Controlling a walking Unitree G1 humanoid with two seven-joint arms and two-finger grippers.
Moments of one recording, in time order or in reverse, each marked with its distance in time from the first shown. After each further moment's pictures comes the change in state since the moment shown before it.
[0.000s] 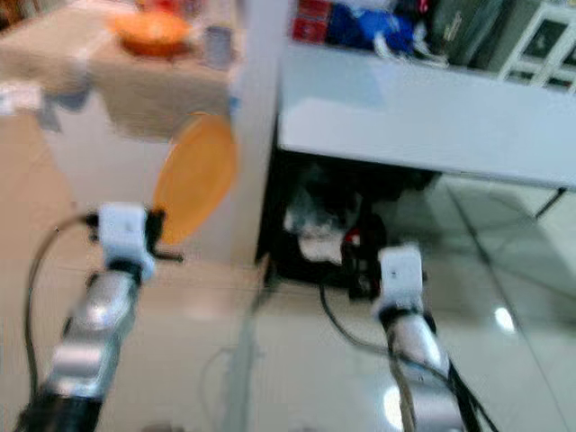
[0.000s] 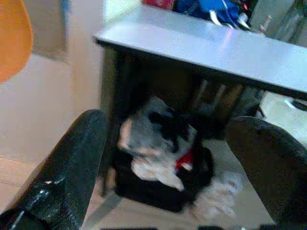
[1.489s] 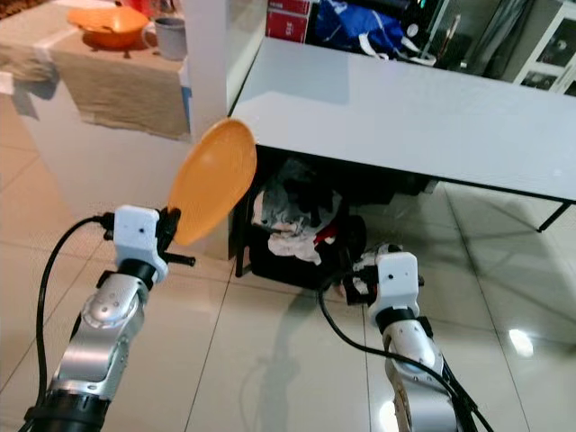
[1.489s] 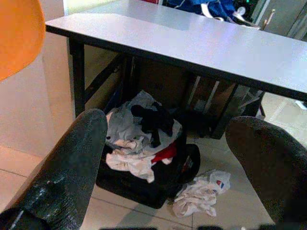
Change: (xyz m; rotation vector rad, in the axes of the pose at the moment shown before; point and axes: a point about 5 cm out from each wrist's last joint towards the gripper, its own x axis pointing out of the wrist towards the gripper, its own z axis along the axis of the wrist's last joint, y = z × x) left arm 0.001 -0.007 0.004 0.017 -0.059 -0.064; right arm 0.006 0.008 0.000 0.016 -0.010 0.004
